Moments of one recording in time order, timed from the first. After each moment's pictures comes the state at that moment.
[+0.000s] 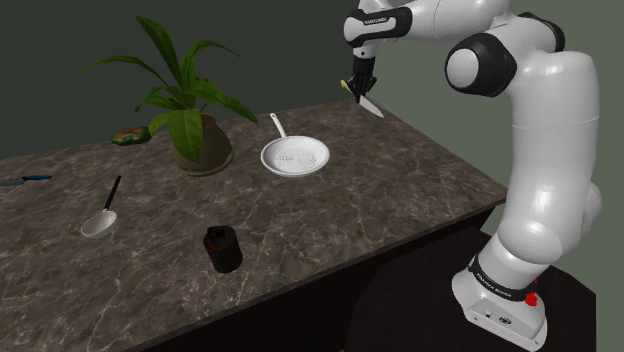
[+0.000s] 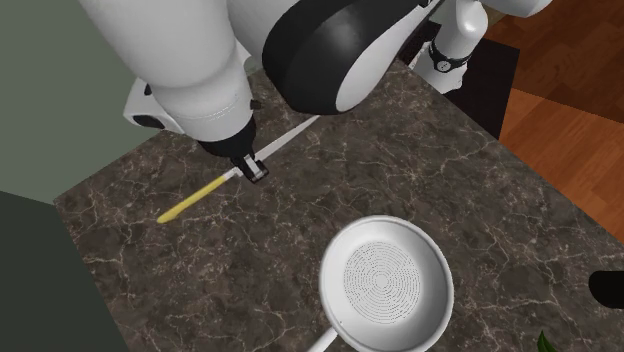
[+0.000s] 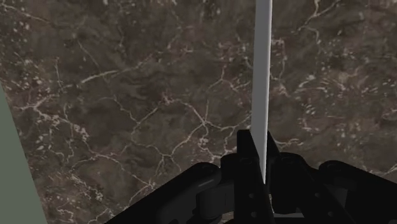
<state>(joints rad) -0.24 0.47 -0.25 -1.33 0.11 1.80 -0.04</state>
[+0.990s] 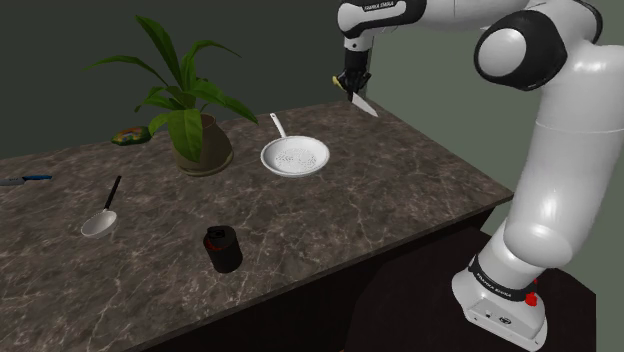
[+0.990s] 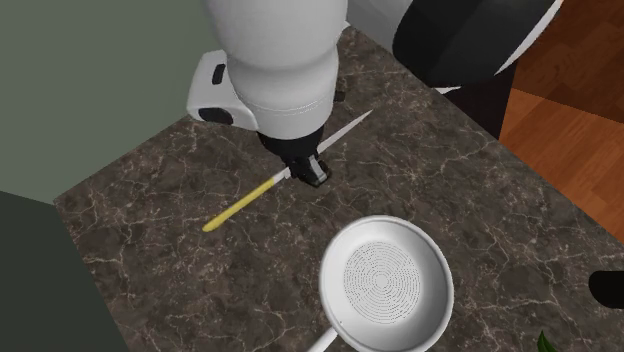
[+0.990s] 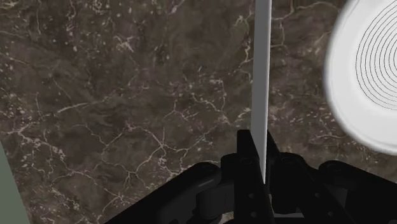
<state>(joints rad) -0.13 0.28 -0.22 -1.50 0.06 1.79 0.09</state>
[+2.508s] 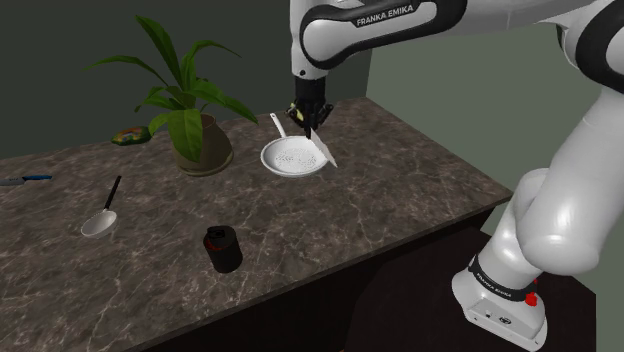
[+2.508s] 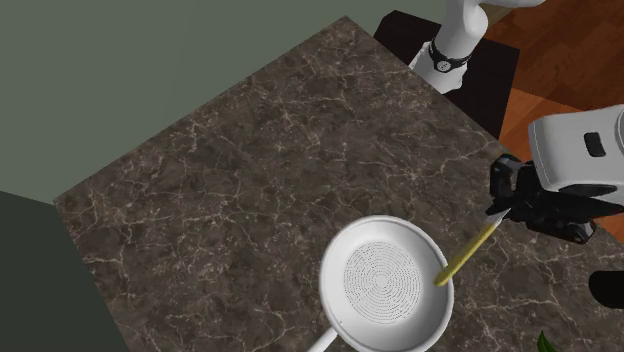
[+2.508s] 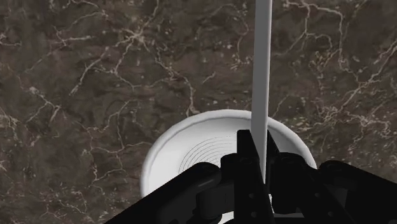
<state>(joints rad) 0.18 -0.01 0.01 -1.87 -0.01 1.88 0.63</state>
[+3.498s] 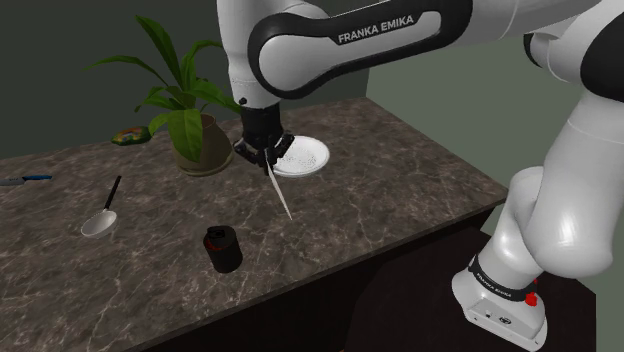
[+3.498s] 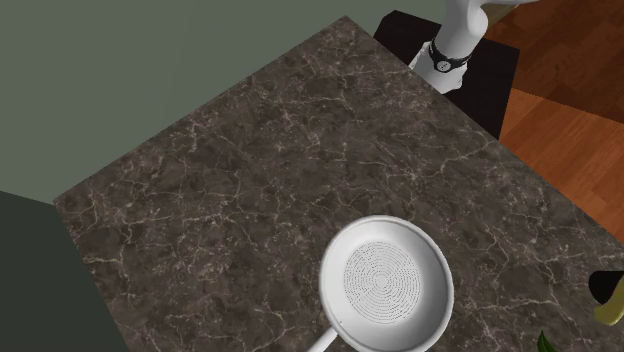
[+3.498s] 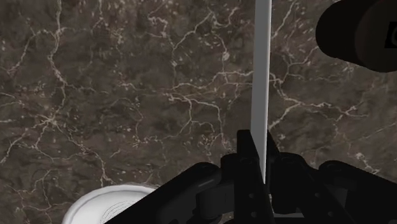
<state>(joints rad) 0.35 0.08 0.18 -1.75 -0.03 1.84 0.98</state>
